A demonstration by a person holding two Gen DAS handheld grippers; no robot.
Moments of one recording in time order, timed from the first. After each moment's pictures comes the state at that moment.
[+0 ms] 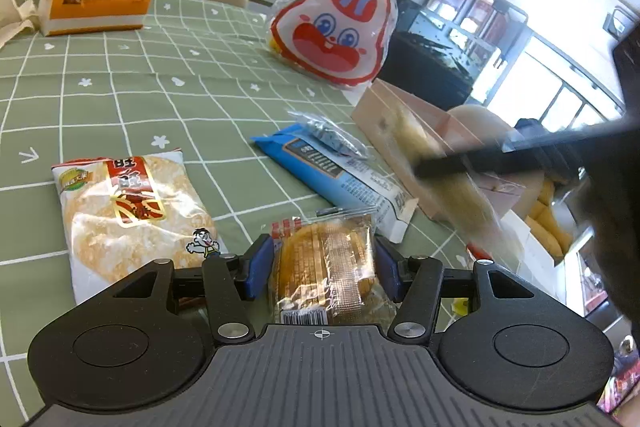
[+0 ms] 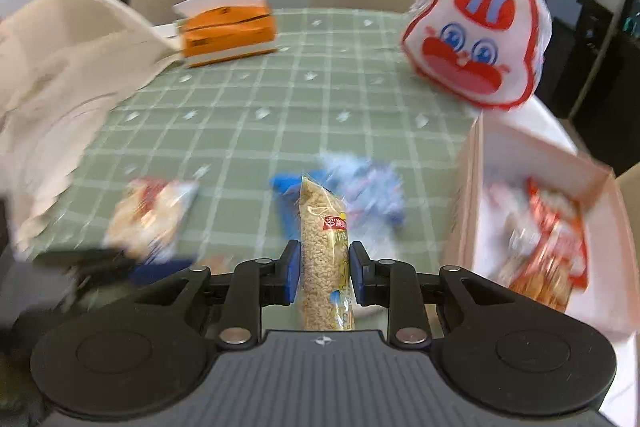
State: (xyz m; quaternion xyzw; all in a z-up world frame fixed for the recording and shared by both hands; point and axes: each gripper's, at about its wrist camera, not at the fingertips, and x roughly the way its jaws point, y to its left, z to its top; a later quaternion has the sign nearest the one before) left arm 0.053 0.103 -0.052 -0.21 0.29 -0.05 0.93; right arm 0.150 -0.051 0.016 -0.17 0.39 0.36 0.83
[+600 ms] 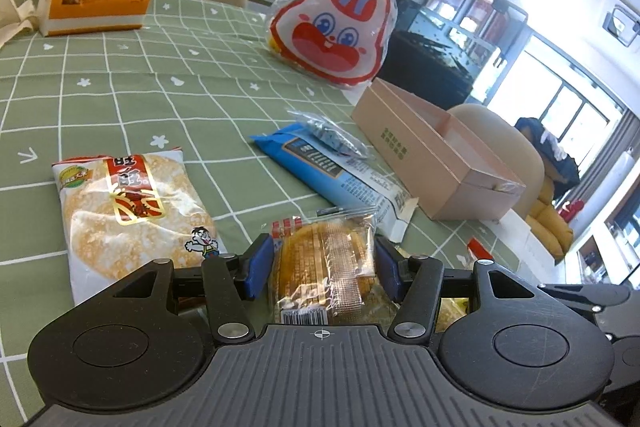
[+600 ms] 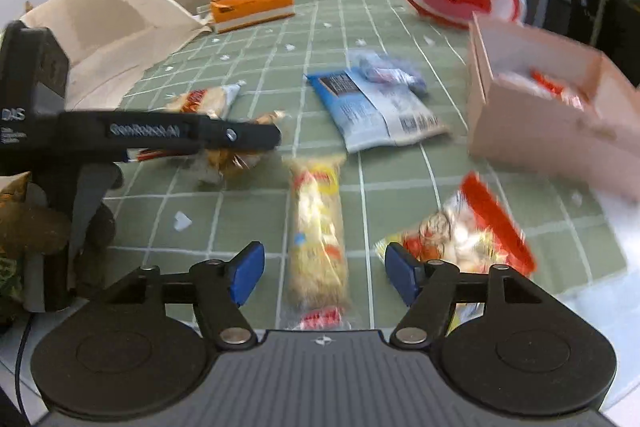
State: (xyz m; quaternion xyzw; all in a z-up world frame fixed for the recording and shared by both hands) left arm 0.054 0.101 -0.053 -0.21 0.29 -0.05 0.93; right arm 0.069 -0.116 -0.050 -0.10 0.38 0.37 0.84
